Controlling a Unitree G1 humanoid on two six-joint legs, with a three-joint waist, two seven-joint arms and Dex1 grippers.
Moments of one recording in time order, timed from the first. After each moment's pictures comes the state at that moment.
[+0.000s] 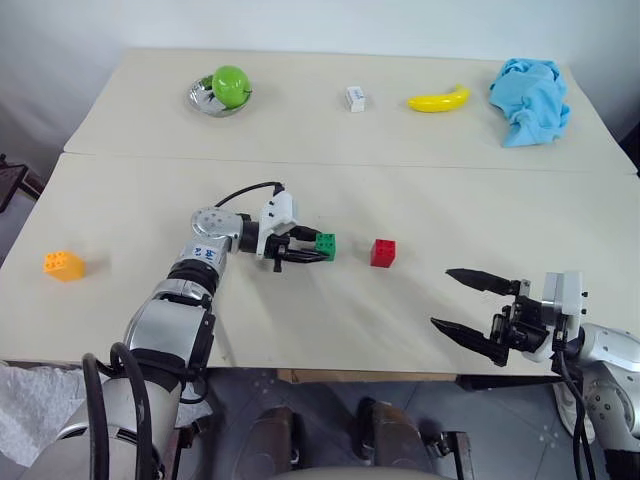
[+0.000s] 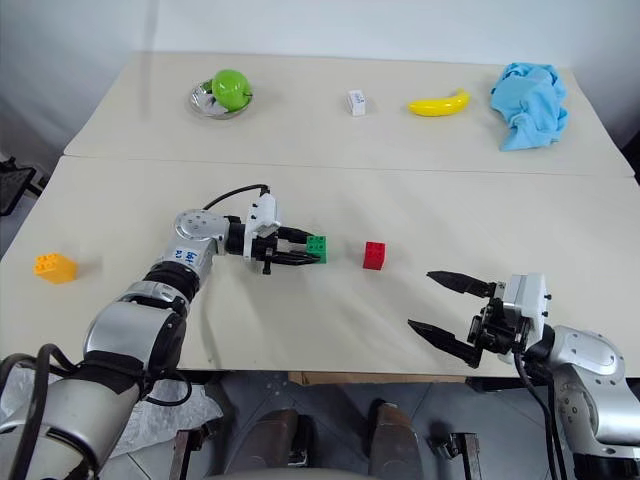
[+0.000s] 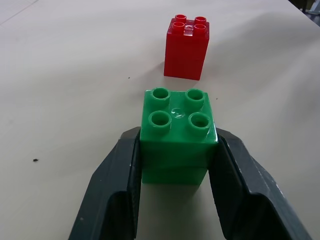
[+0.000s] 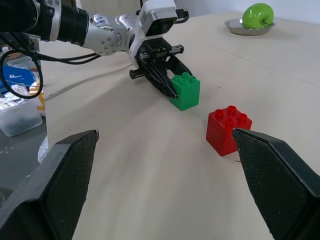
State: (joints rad) left arm -1.07 0.30 -0.08 1.27 -0.03 -0.37 -1.33; right arm 0.09 -0.65 -0.28 -0.23 0.65 0.11 1.19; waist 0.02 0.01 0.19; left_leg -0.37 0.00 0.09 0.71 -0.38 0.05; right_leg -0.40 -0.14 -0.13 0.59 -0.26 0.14
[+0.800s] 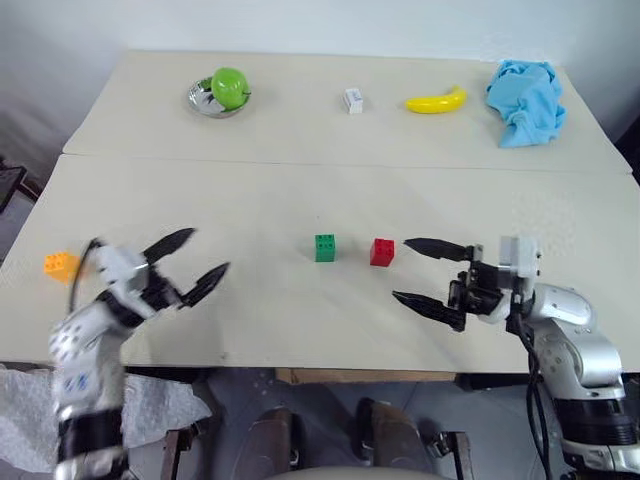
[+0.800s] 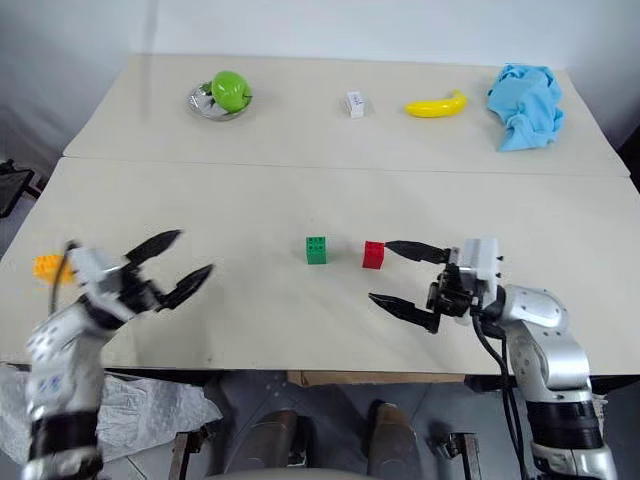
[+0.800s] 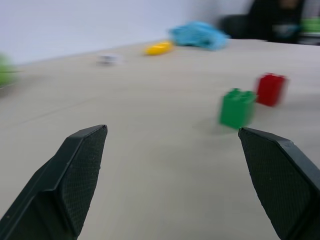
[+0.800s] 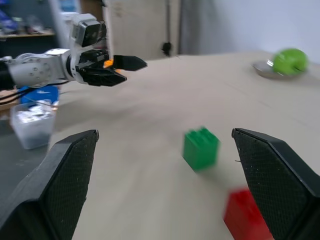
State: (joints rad) left arm 0.05 0.36 0.52 -0.11 -0.44 -0.05 -0.82; right arm -0.21 -0.56 -0.09 -0.18 0.64 0.14 1.20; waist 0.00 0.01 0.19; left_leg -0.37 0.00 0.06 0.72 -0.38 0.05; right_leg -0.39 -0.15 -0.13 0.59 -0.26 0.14
